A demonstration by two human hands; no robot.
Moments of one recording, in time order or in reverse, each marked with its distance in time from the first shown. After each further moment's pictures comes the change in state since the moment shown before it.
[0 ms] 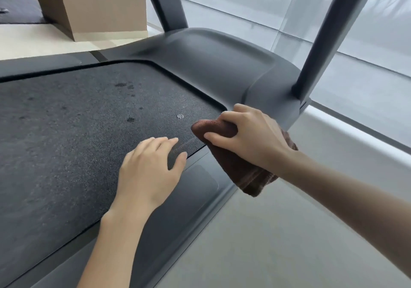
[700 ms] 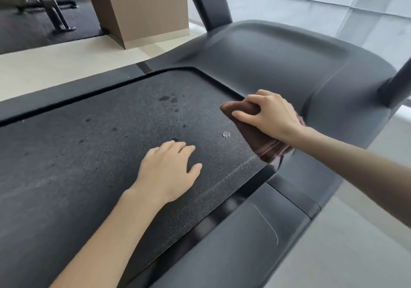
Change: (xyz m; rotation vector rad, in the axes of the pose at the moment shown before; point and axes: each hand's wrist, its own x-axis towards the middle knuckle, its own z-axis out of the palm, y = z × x) left_hand 0.094 -0.058 -0.018 0.323 -0.232 0.032; right_hand 0.158 0.044 0.094 0.234 0.032 -0.019
